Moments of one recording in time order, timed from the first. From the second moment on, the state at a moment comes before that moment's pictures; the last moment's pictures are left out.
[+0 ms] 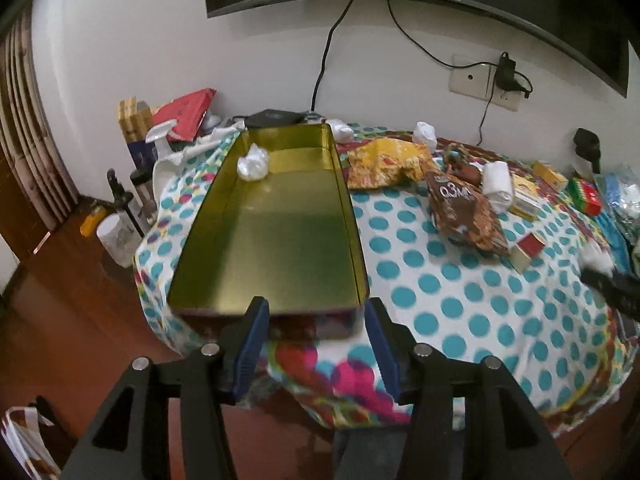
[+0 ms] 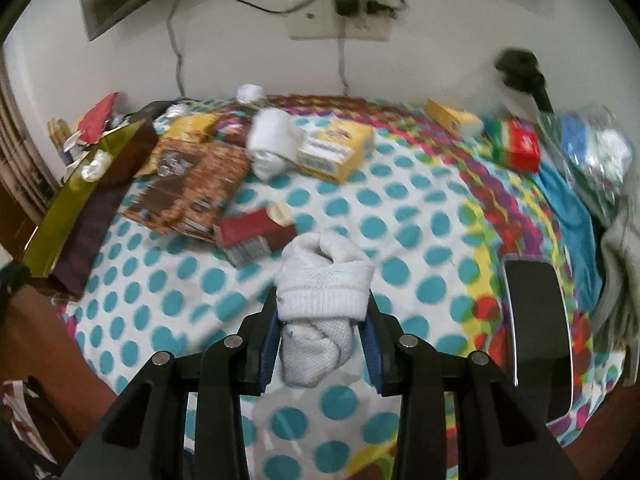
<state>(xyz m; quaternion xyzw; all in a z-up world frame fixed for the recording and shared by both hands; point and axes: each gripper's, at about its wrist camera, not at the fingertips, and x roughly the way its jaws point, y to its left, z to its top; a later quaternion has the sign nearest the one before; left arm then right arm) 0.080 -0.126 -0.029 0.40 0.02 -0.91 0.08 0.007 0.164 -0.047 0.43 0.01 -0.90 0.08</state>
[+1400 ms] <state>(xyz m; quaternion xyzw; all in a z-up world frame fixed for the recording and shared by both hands) 0.166 -0.175 -0.114 0.51 0.17 -0.84 0.06 -0.232 -0.229 -0.056 0.53 0.12 -0.81 0.21</state>
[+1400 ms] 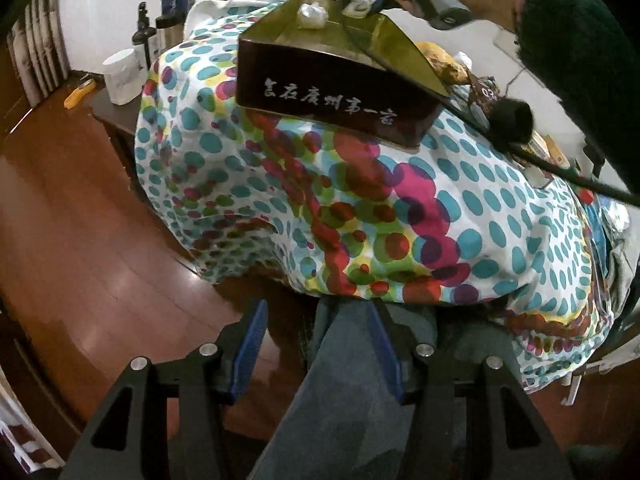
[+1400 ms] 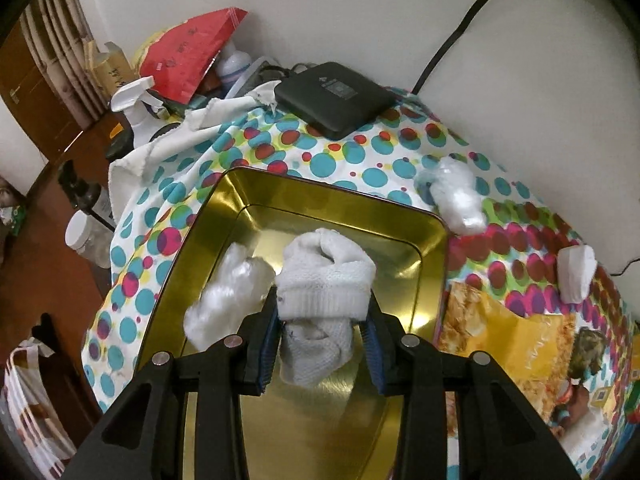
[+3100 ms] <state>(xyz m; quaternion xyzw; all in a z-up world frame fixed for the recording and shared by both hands) 0.080 -0.045 -0.065 0.47 -0.03 -0.88 -0.06 -0.046 0.136 -0.074 0.41 0.10 -0.89 0.18</state>
